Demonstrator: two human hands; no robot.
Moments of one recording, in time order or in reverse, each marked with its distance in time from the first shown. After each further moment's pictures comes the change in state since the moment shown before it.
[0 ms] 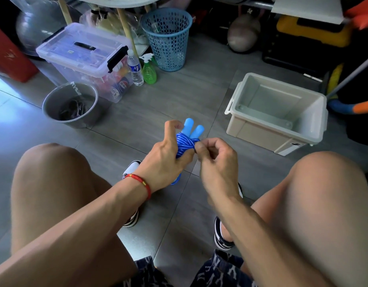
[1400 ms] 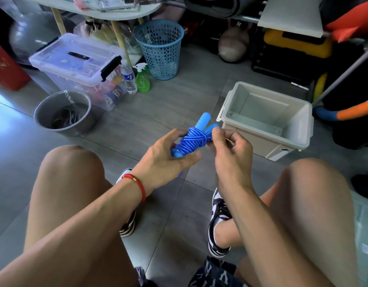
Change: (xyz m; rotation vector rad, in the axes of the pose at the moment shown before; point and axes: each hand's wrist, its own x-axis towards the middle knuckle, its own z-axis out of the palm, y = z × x) left_hand 0.007 0.030 -0.005 -0.181 -0.036 -0.160; right_hand 0.033 -0.021 -0.028 0.323 0.111 -0.024
